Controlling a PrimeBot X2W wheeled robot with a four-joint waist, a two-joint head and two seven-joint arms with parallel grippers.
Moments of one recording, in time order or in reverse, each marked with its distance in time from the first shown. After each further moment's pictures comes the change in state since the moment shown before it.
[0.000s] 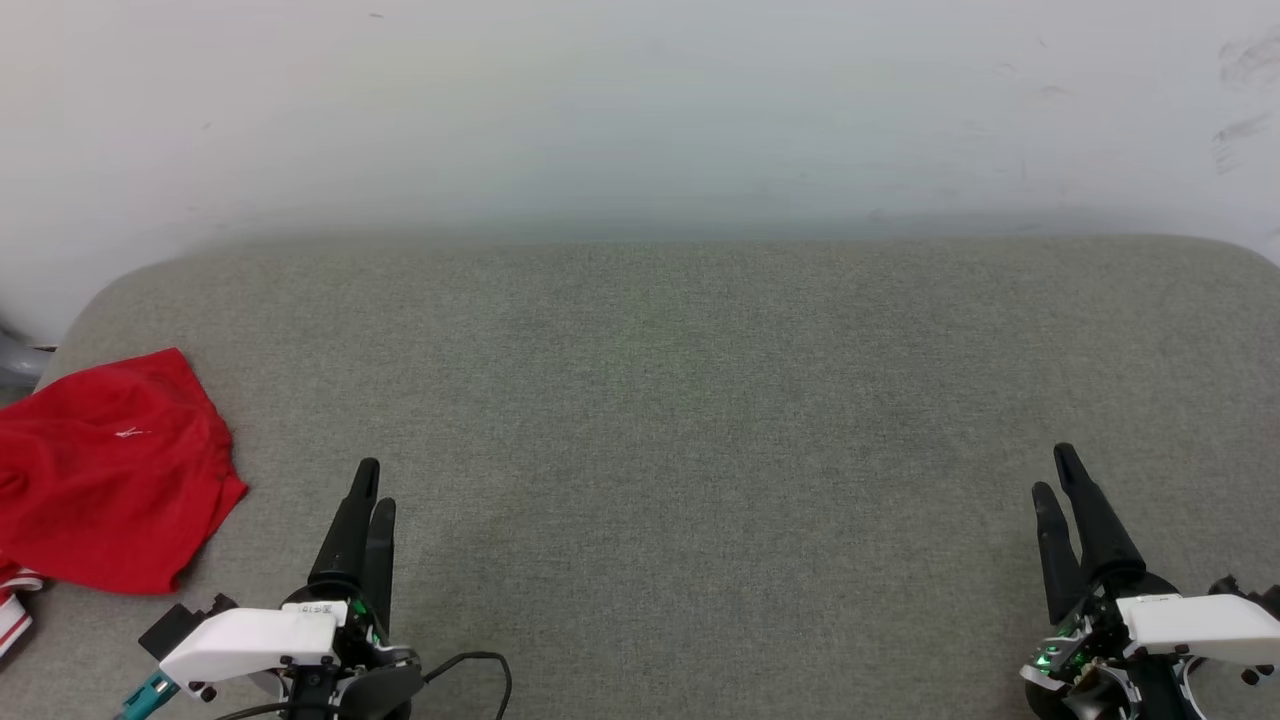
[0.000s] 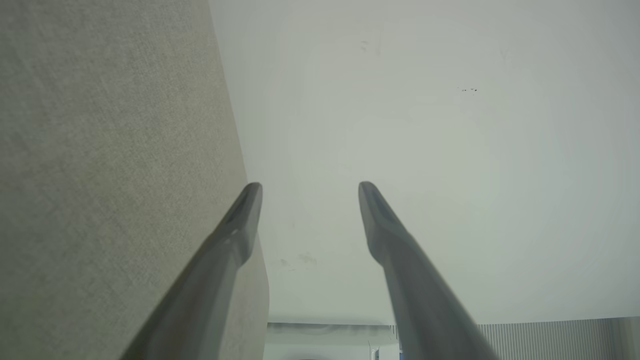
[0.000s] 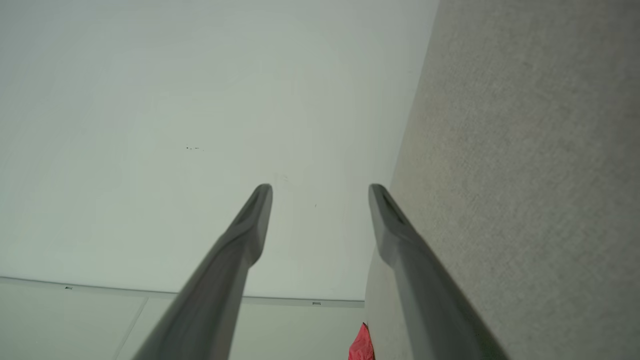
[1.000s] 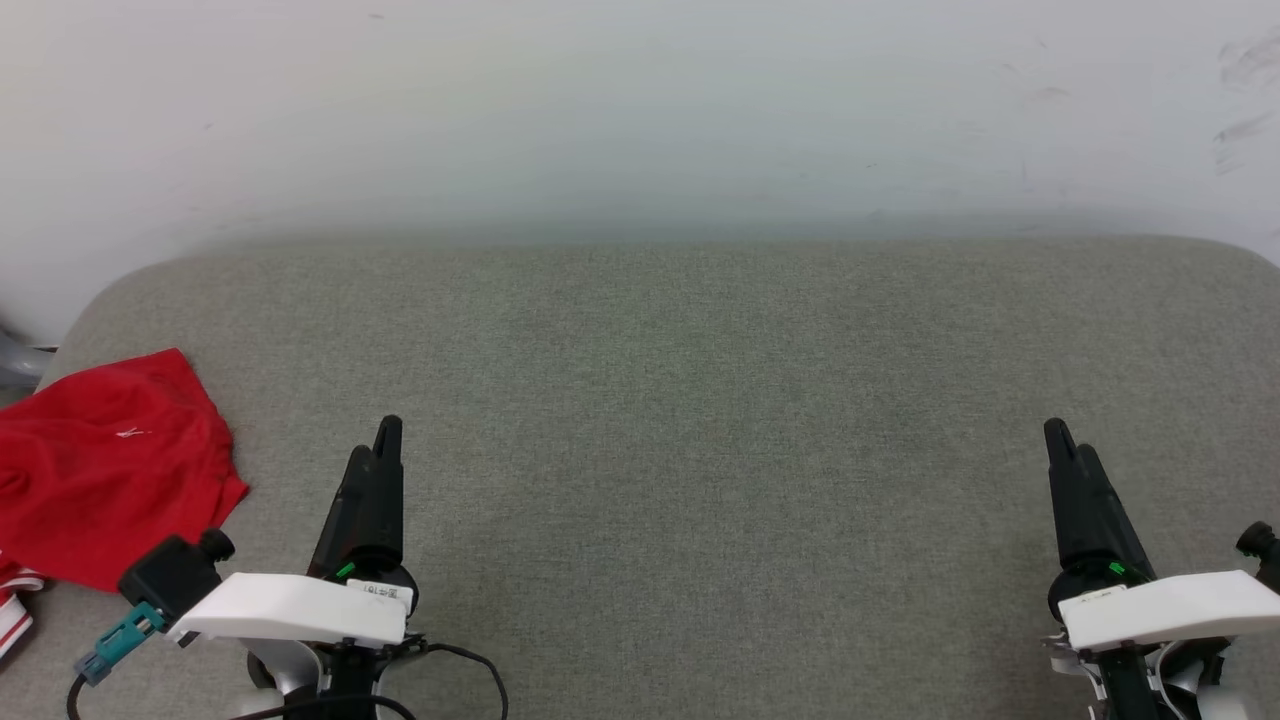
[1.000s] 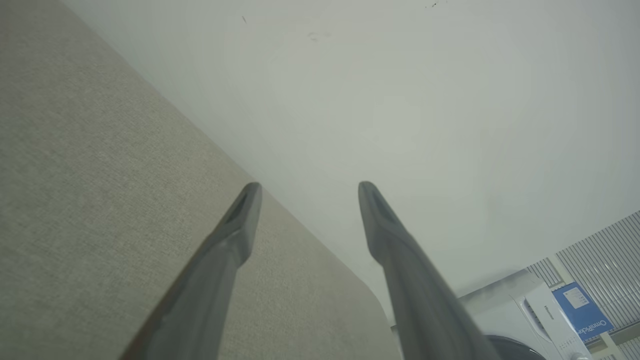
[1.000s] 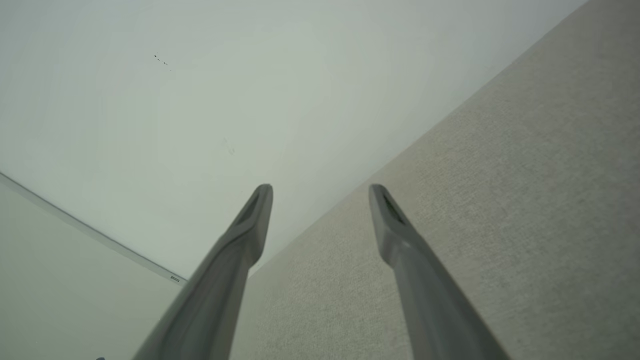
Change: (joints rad) left arm -0.009 0.004 -0.031 -0.113 0.591 0.000 -0.118; right arm 0.006 -0.019 0.020 -0.094 -0.650 0.000 -0.122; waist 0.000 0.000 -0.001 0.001
